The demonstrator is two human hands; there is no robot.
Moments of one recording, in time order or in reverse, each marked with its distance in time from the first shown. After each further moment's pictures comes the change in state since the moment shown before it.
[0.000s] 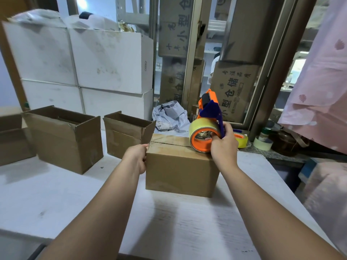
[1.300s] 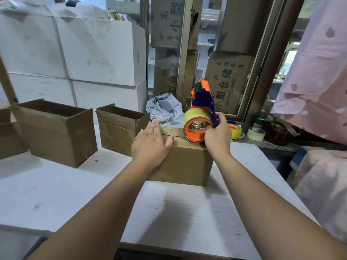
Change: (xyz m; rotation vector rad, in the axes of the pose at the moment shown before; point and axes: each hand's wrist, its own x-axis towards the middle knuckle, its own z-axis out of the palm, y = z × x) left_hand -0.043 -0.018 0.027 1.473 0.199 0.931; right_hand 0.002 0.003 -0.002 0.010 0.003 -0.055
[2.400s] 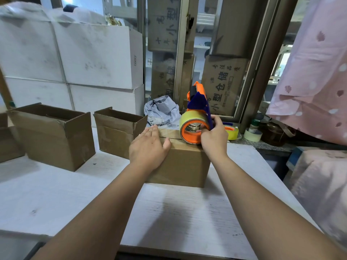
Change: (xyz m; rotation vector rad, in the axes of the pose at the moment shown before) left_hand -0.001 0.002 -0.003 0.037 -0.026 0.008; right_hand 0.000 0.001 -0.002 -0.001 -0.016 0.002
